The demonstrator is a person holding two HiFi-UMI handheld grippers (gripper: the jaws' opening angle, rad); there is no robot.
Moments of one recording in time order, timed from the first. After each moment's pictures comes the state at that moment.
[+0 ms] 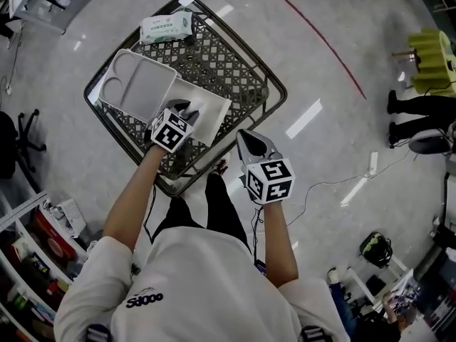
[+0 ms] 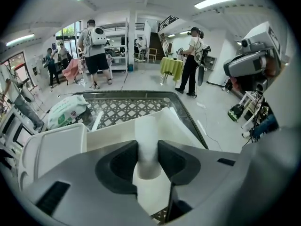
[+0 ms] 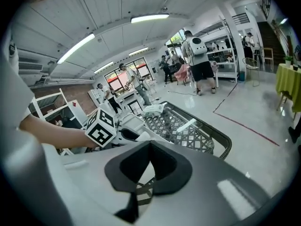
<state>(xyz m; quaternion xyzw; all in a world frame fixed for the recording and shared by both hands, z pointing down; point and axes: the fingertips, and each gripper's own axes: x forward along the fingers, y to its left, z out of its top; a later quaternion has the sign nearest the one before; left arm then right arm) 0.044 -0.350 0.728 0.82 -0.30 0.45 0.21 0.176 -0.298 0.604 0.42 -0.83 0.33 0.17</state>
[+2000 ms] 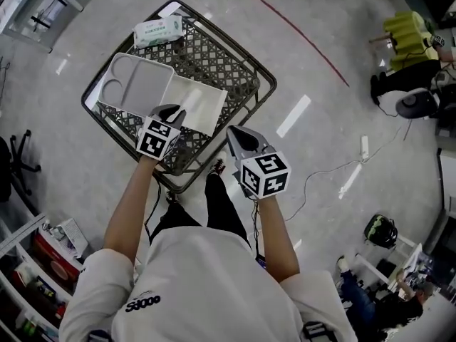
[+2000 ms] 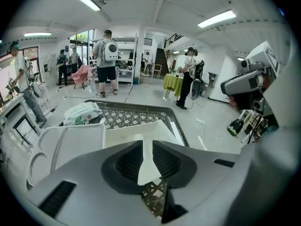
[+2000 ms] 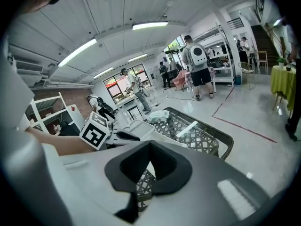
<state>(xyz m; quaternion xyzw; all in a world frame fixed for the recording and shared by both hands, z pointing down) 0.008 -0.323 0.666 0.84 -0.34 0.37 0.21 0.140 -0.261 0.562 0.45 -0.82 0.32 0.14</state>
